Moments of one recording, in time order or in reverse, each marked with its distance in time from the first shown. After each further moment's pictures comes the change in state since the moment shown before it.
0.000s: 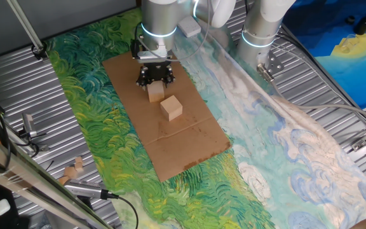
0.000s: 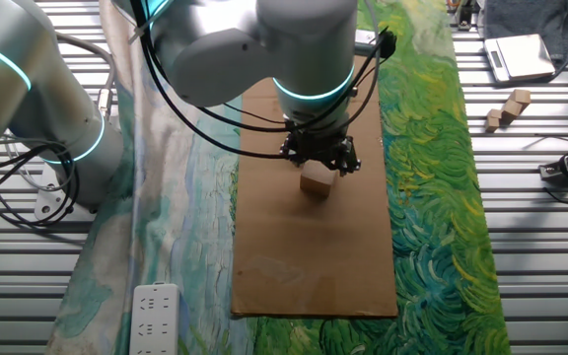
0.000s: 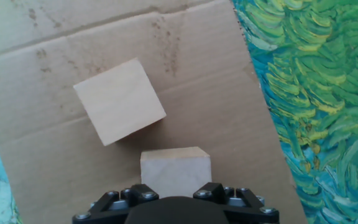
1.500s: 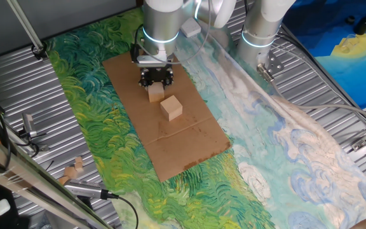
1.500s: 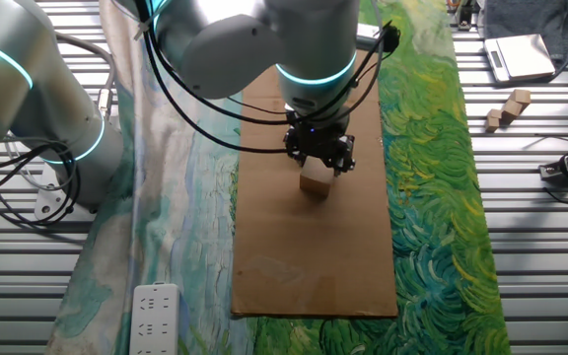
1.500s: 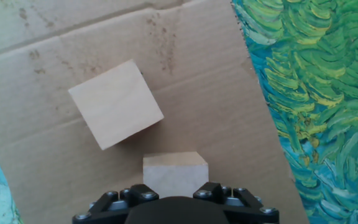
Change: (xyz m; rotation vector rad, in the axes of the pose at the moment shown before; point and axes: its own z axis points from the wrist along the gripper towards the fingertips) arm 0.000 -0.001 0.000 0.016 0.056 0.045
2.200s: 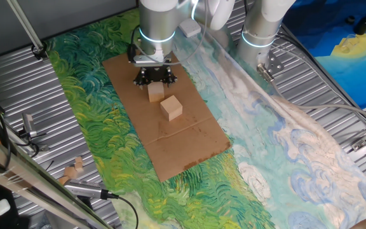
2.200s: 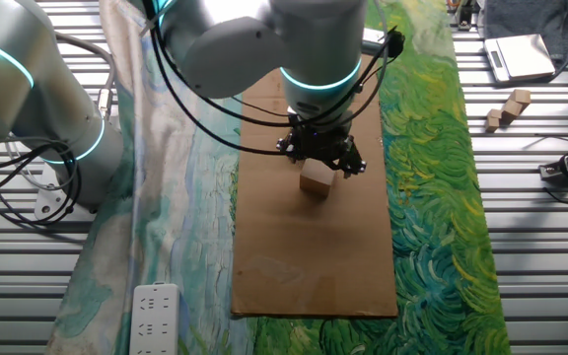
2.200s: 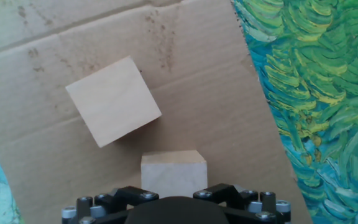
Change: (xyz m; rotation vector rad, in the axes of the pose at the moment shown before) arm 0.000 0.000 0.002 -0.051 -0.011 0.012
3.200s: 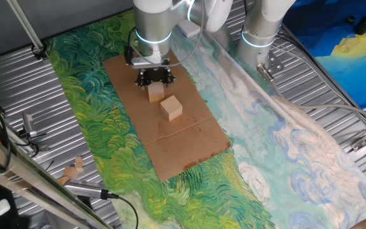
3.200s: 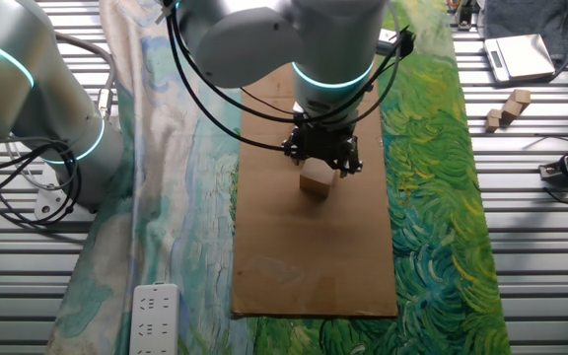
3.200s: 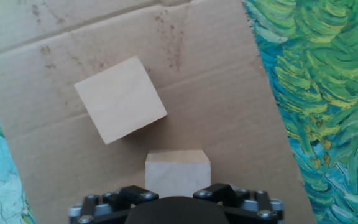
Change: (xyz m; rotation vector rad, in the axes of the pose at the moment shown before) arm 0.001 0.001 -0.001 -0.026 0.018 -0.028
